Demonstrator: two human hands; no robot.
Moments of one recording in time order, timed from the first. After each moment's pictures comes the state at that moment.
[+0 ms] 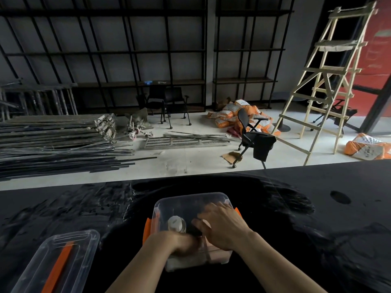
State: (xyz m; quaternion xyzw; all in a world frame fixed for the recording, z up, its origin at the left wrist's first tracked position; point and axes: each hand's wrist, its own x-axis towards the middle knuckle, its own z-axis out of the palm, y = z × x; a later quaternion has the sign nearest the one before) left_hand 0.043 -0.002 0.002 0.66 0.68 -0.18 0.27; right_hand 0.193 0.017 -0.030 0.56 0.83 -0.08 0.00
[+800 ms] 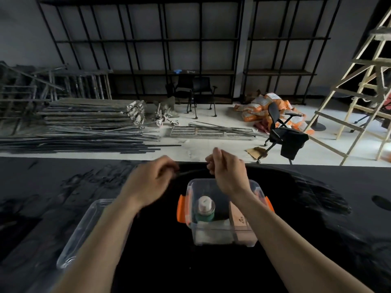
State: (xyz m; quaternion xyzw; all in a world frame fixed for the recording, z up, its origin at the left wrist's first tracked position) left_hand -0.102 -0.017 0.041 0.69 0.65 0.28 0.14; right_hand 0.110 0.030 0.028 0.55 0.66 -0.26 -0.45
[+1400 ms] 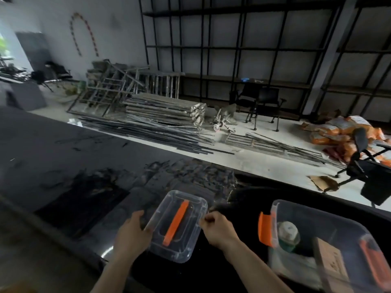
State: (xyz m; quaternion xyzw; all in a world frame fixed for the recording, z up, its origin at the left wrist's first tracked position) left_hand -0.294 -0.147 -0.096 0.30 0.90 0.25 0.19; right_hand -0.091 -0.029 -0.073 0.55 0.70 -0.44 -0.10
